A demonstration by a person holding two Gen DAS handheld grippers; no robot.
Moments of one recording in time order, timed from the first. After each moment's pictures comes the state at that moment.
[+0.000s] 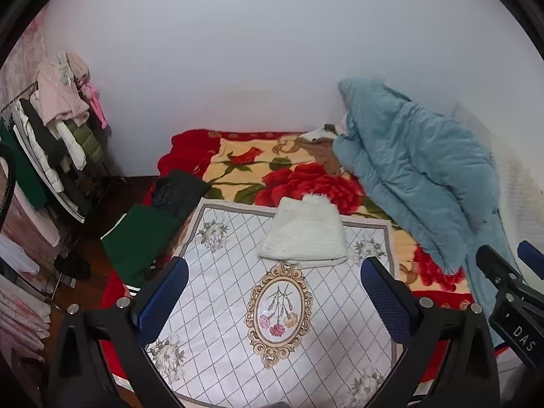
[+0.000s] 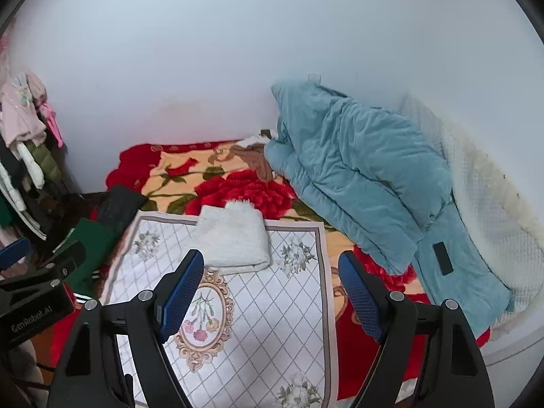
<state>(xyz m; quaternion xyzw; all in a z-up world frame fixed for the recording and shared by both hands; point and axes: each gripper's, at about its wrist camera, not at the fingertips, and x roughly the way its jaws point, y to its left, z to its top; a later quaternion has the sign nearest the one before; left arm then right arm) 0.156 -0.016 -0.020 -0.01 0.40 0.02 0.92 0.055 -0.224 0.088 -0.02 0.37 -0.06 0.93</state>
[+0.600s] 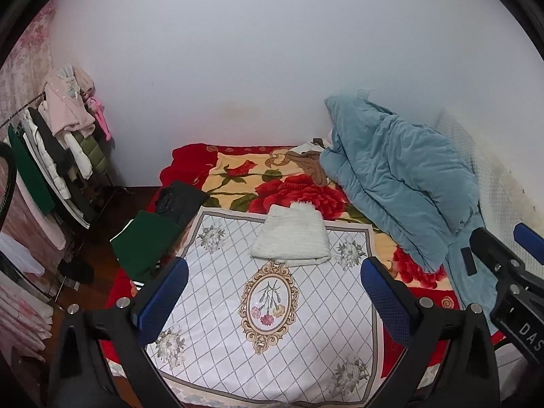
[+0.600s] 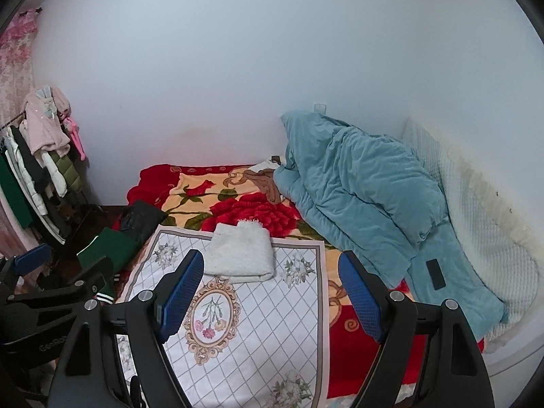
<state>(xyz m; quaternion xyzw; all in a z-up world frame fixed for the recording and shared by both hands) 0.083 -0.040 0.032 -0.01 0.38 0.01 0.93 -0.039 -0.234 0.176 -0.03 0.32 -0.03 0.95</state>
